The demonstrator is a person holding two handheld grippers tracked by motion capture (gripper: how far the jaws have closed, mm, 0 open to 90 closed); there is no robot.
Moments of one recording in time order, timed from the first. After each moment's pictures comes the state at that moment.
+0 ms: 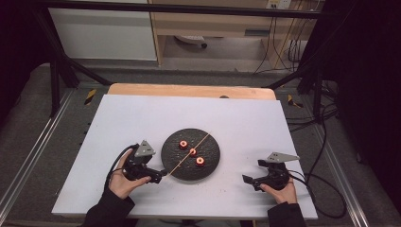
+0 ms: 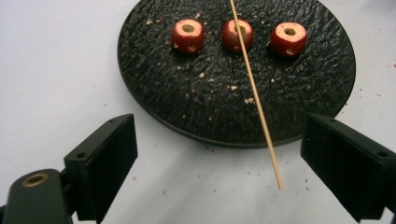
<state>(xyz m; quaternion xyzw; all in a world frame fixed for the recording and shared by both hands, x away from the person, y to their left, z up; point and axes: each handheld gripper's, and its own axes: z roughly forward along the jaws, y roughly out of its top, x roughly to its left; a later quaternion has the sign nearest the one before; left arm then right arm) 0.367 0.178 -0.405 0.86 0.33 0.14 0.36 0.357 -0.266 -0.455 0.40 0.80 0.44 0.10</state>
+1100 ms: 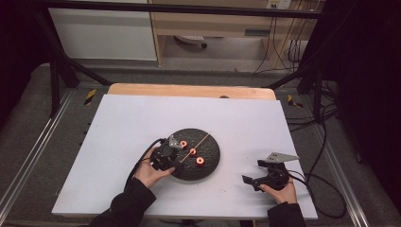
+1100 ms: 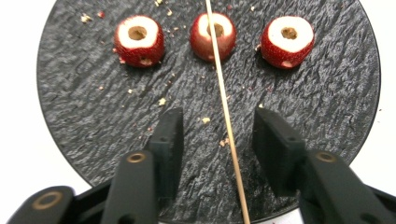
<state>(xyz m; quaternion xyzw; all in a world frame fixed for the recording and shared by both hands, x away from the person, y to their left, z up) 0.399 0.111 -0.414 0.90 0.33 0.10 0.27 0.357 -0.265 -0.456 0.40 0.80 0.44 0.09</state>
